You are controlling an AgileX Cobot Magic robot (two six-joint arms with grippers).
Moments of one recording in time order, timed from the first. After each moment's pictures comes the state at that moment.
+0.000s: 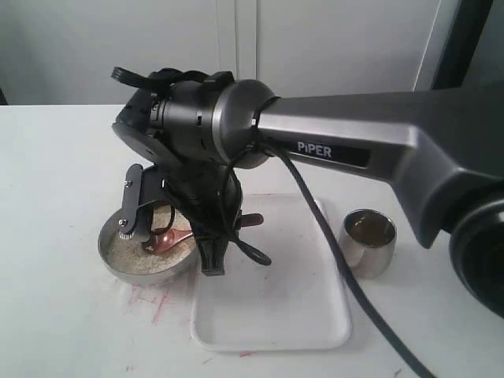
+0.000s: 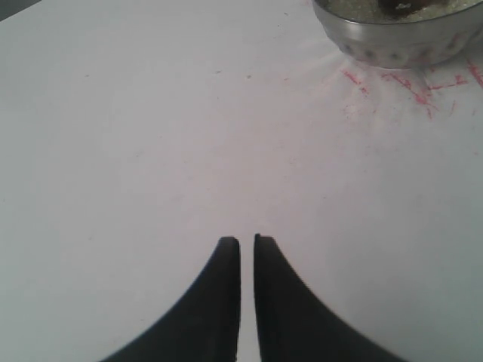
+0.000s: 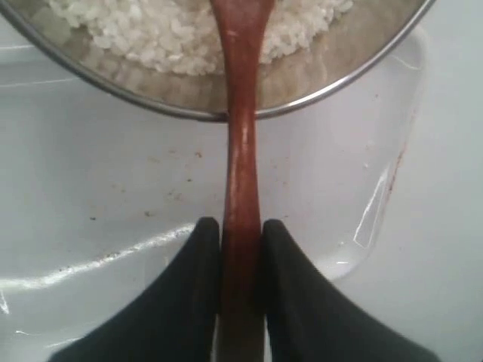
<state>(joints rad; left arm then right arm) -0.01 -0.01 -0.02 0.00 0.39 0.24 0.79 2.12 -1.76 -0.40 1.22 -0.52</state>
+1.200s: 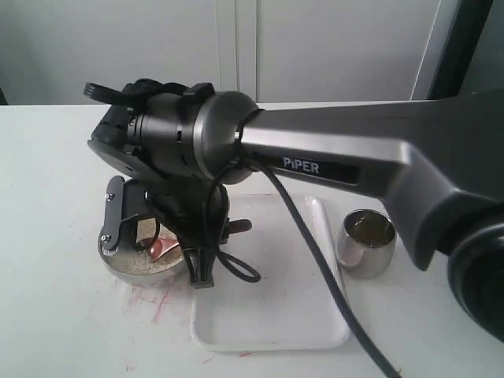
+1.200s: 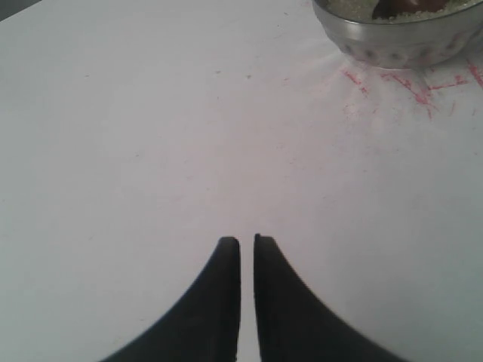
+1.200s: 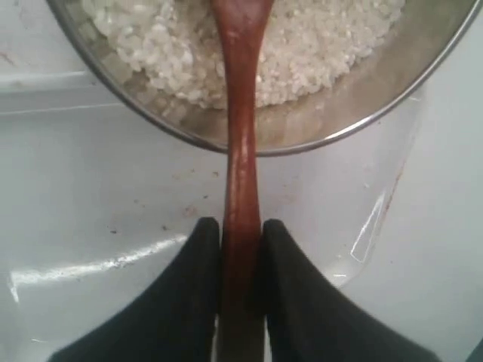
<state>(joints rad) -0.01 -0.01 -0.02 0.00 0.39 0.24 0.84 2.12 -1.76 -0.42 1.22 -0.51</state>
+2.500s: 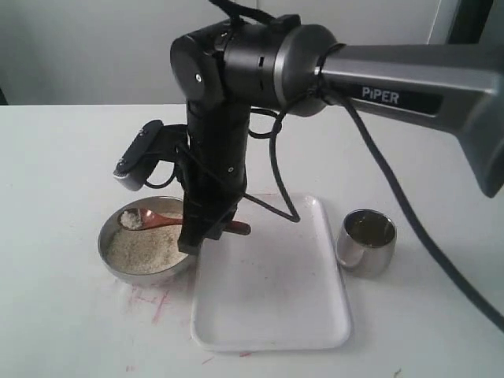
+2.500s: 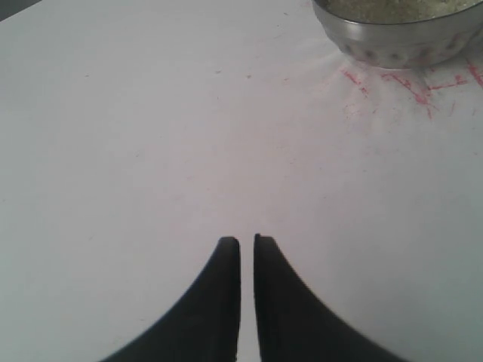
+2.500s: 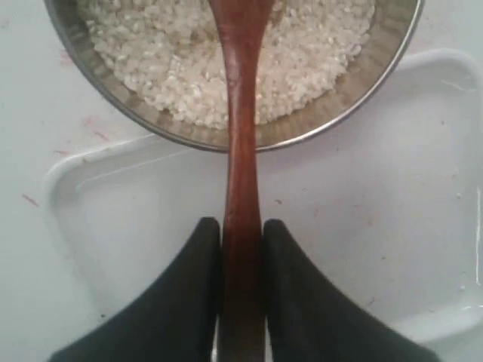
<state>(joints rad) -0.01 -0.01 -0.02 0.00 0.39 0.24 0.66 2.05 -1.76 0.00 1.18 -0.53</state>
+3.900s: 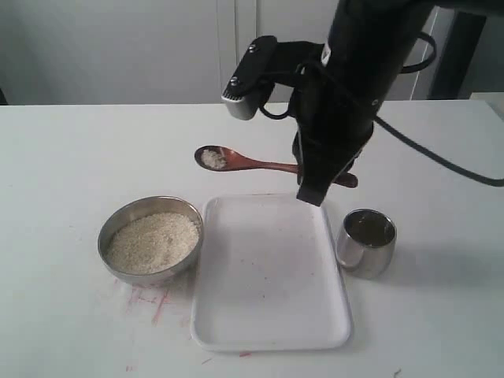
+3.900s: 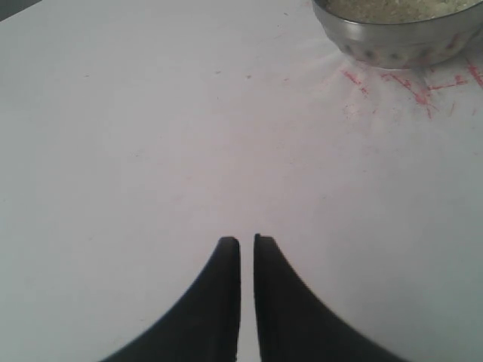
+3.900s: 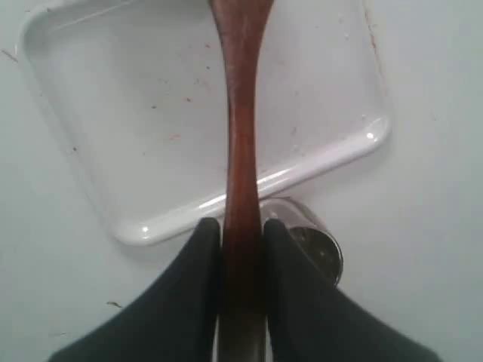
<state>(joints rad) -0.01 -0.01 -0.02 0.00 0.39 0.24 0.47 1.63 -1.49 0.00 1.22 -0.64</state>
